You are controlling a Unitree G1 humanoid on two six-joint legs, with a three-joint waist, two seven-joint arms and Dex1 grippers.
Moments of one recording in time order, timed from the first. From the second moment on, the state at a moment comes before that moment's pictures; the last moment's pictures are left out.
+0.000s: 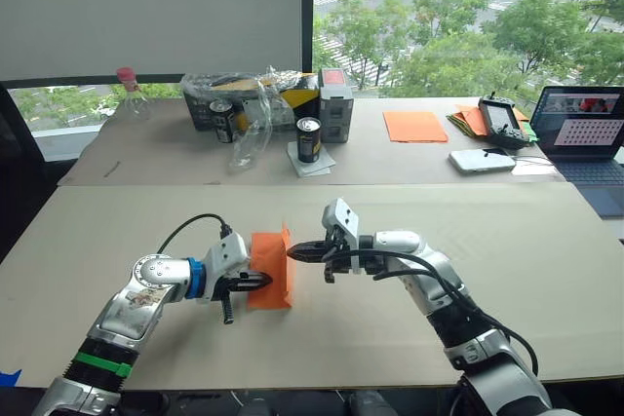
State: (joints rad) left arm -0.28 0.69 -0.14 -0.02 -0.20 0.34 -1.10; right arm -0.62 -0.24 0.33 0.17 0.23 0.40 1.00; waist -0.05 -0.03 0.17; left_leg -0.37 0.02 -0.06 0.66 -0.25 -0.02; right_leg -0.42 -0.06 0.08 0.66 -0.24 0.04
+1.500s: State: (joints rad) left arm -0.25 0.70 -0.09 -0.08 -0.30 0.51 -0.94; right arm -0.68 -0.20 0.42 0.33 0.01 0.33 0.92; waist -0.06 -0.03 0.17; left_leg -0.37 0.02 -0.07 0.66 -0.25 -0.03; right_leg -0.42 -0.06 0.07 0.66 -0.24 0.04
